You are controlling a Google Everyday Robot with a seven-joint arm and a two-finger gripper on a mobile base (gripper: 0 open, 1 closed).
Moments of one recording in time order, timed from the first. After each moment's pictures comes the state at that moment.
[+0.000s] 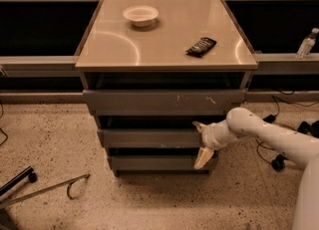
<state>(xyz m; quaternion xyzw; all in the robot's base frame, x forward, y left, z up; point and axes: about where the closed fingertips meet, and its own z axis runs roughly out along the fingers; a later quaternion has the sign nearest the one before) 0.626 -0.156 0.464 -0.68 0.67 0.11 0.29</state>
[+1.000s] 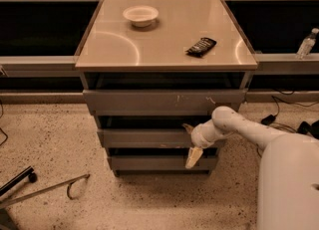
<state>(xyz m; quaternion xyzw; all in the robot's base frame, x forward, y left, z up) 0.652 -0.124 0.408 -0.69 0.66 0.16 0.26</state>
